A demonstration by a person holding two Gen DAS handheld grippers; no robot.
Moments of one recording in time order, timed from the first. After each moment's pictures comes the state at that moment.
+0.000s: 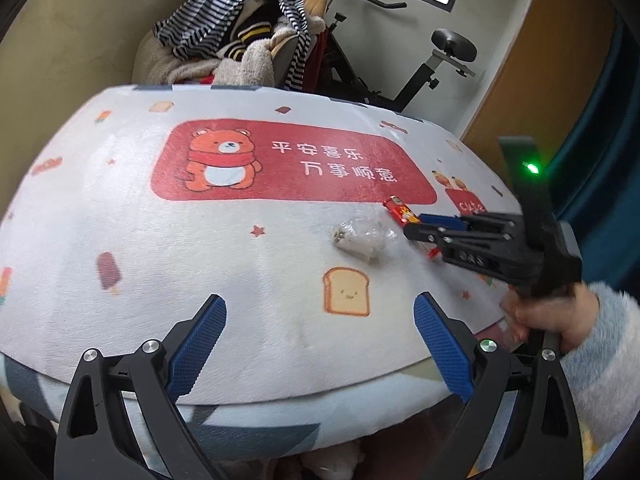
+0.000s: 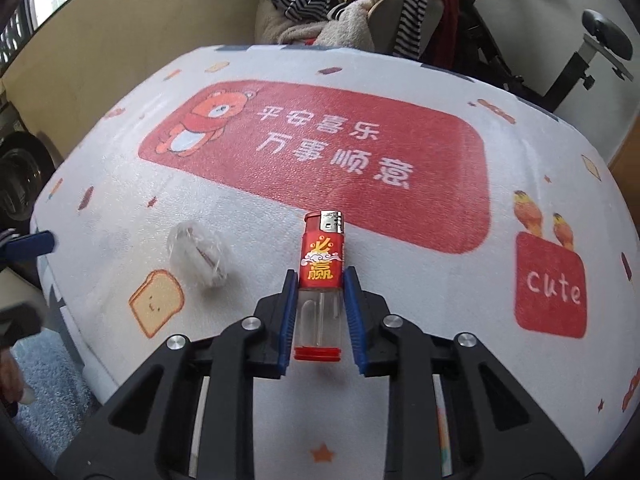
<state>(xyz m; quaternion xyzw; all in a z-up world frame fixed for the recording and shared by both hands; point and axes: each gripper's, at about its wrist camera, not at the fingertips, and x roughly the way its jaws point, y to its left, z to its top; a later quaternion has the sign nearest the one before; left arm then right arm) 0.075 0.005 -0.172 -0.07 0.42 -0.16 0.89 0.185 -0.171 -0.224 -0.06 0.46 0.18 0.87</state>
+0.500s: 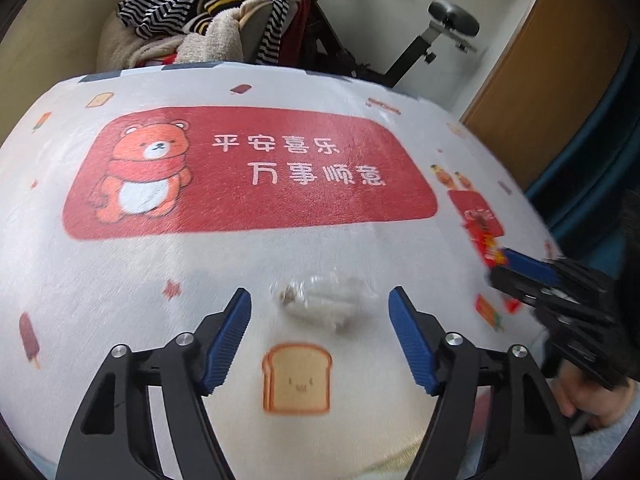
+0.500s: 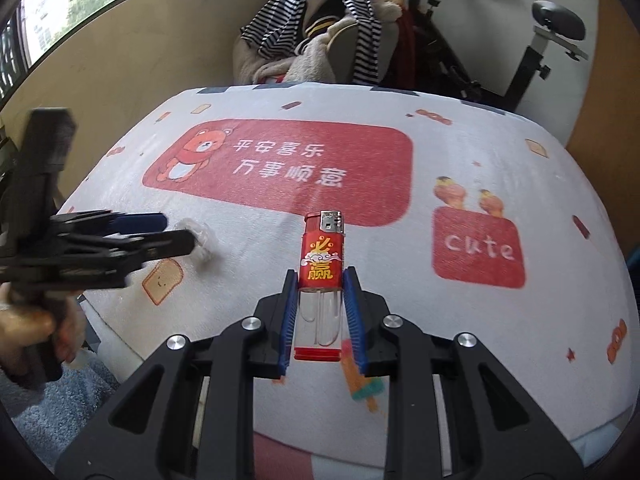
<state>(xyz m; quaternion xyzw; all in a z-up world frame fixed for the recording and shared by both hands) 0.158 -0.059 -0.199 -0.04 0.47 -0.17 0.87 0.138 -0.224 -0.199 -0.02 0.43 0.16 0.89</state>
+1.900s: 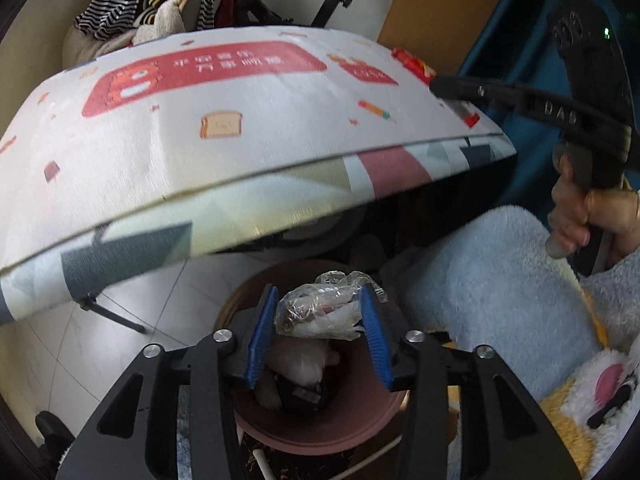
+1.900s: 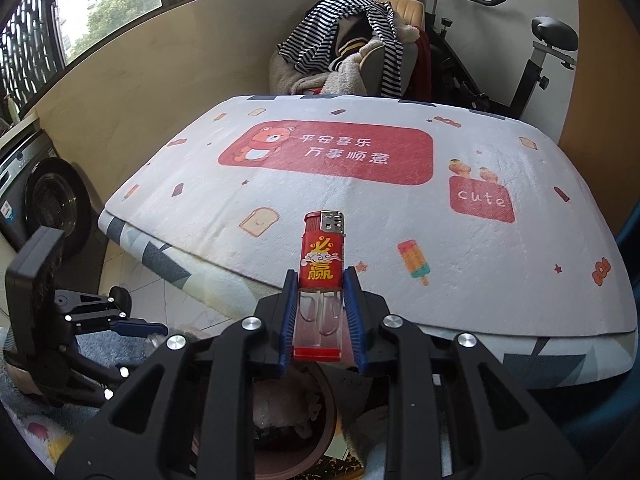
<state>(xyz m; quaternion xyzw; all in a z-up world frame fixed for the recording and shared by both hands) -0.066 -0.046 -0.208 0.03 0.49 -0.27 0.83 0.006 -0.215 -0.156 -0.01 0.42 0.19 0.89</state>
